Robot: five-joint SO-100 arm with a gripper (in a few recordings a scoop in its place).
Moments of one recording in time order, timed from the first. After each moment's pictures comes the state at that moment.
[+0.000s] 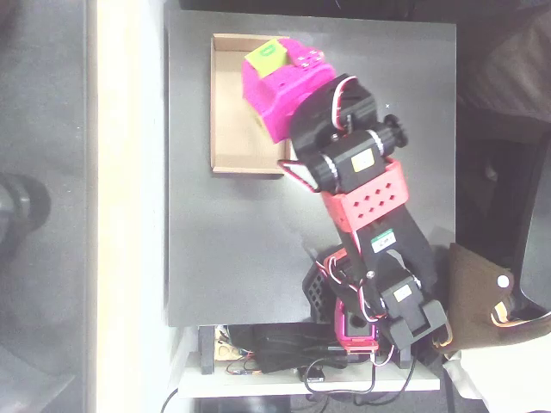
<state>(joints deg) -32.2 105.7 77.7 73.7 87.6</state>
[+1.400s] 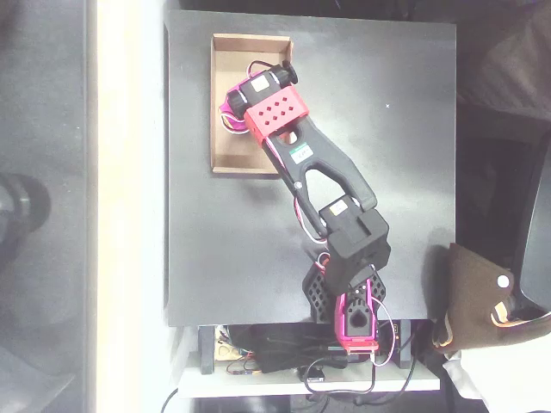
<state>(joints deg) -34.5 67.2 77.3 73.6 87.5</state>
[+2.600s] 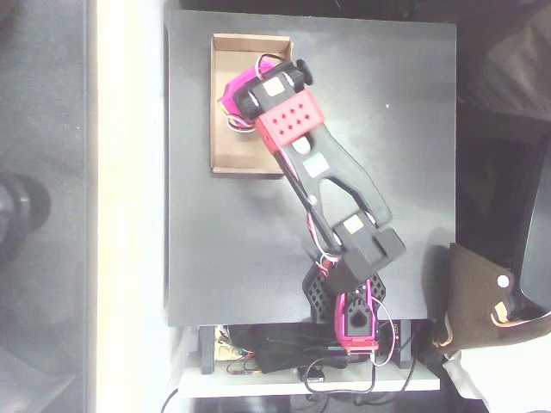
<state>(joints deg) -34.0 78.4 77.3 73.6 87.5</state>
